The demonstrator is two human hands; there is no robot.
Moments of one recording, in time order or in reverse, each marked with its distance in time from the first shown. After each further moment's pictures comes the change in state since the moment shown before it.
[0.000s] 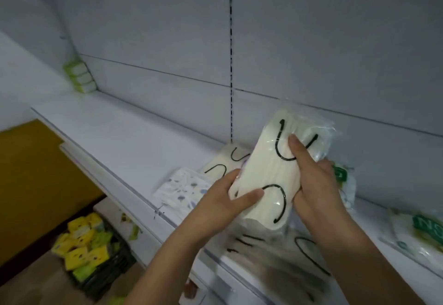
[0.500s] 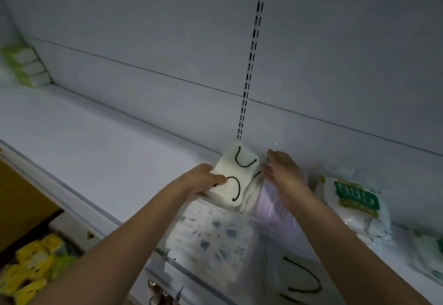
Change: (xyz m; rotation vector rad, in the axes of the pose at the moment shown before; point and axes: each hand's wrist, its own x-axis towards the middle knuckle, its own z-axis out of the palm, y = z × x) left_hand 0.183 -0.083 -0.147 0.232 -0.133 -0.359; right_hand 0.131 0.092 0.081 -0.660 0.131 0.116
